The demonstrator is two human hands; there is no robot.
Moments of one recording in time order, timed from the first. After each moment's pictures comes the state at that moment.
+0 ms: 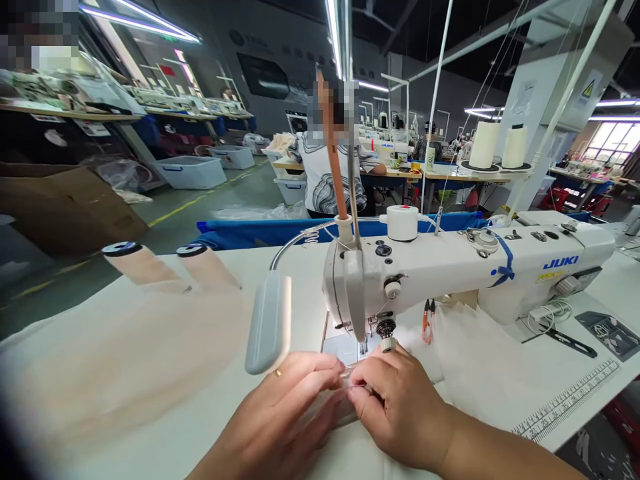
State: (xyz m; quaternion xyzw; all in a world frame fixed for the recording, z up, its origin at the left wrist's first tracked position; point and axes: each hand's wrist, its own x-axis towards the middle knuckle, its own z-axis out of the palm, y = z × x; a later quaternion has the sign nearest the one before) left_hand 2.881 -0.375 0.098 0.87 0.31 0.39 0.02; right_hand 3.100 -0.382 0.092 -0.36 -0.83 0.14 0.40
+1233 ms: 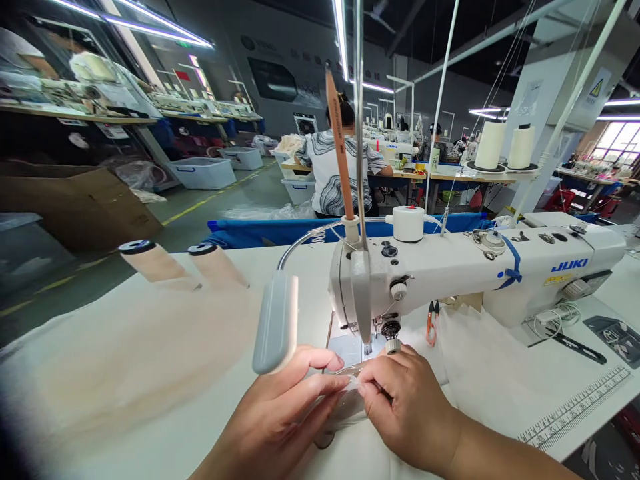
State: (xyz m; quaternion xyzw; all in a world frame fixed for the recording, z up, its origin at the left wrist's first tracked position) left_hand 2.877 -0.375 0.079 0.83 0.36 0.42 0.01; right_hand 3.101 -0.381 0.091 -0.37 -0.82 0.14 0.41
